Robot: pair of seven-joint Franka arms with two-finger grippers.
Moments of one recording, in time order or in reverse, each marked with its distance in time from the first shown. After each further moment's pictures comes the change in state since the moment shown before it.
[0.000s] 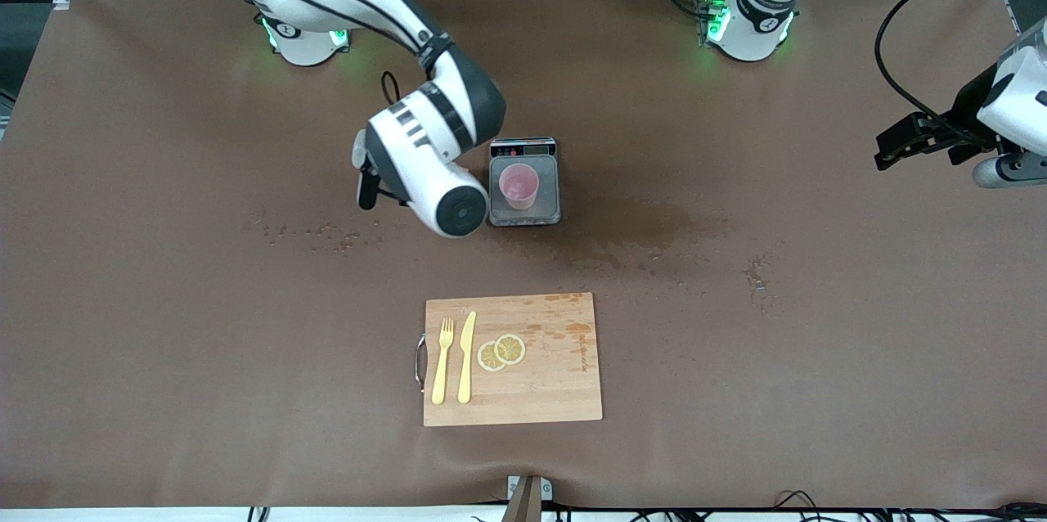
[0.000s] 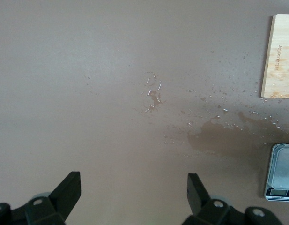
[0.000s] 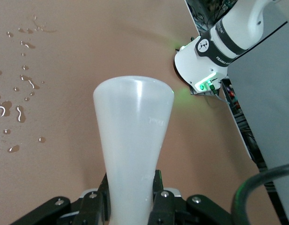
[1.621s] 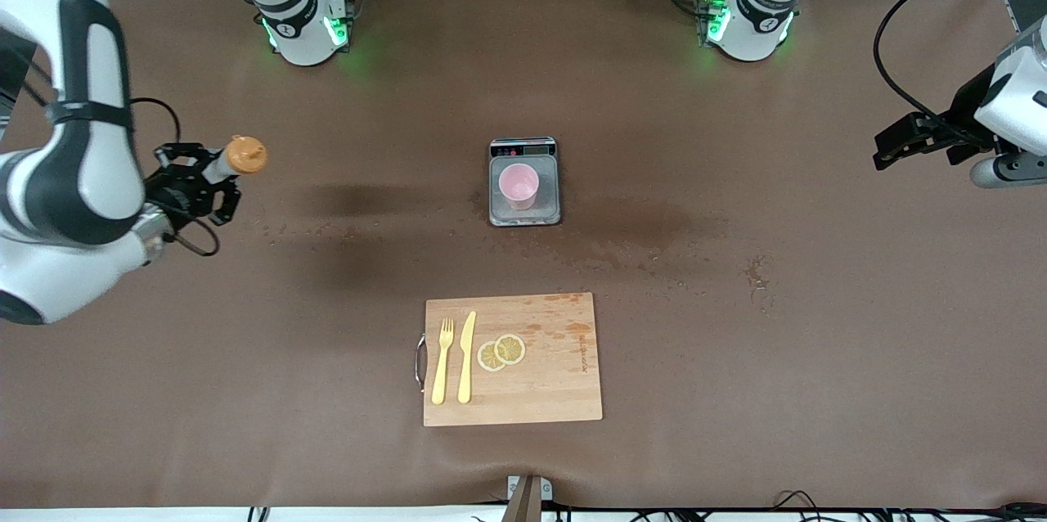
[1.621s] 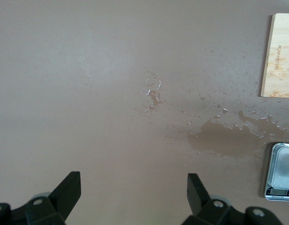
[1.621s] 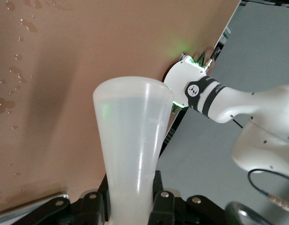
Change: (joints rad) left arm 0.000 0.000 -0.002 -0.001 0.000 0.000 0.000; right arm -0.636 -0.121 -0.001 -0.019 0.209 -0.227 -1.045
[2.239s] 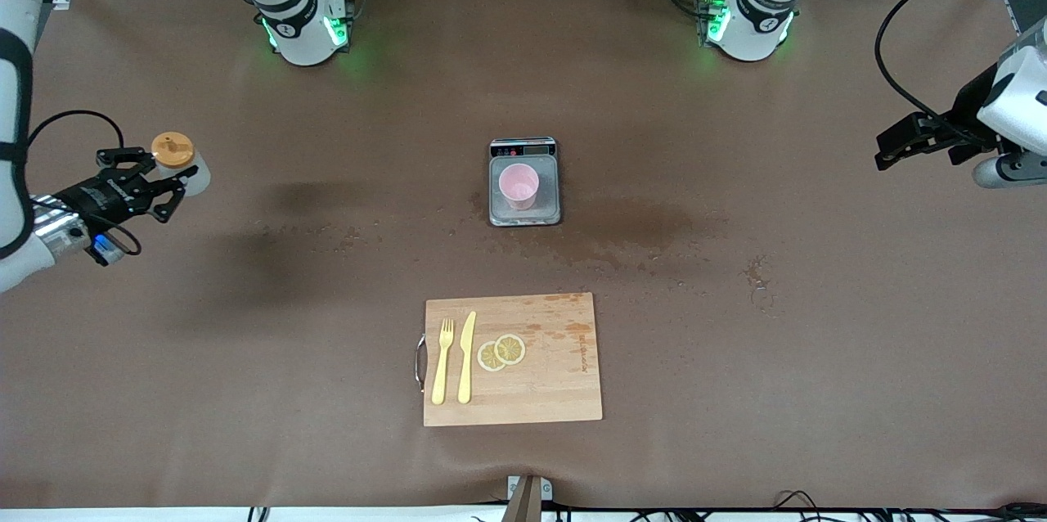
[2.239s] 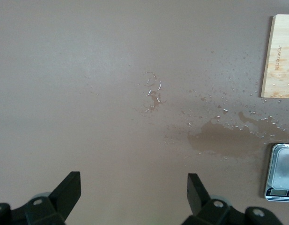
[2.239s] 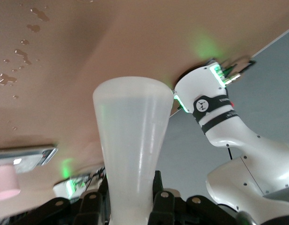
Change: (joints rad) left arm 0.002 0.000 0.001 0.002 0.000 0.000 0.000; right arm -0.253 0.066 -0.001 -0.073 0.094 0.006 -0.474
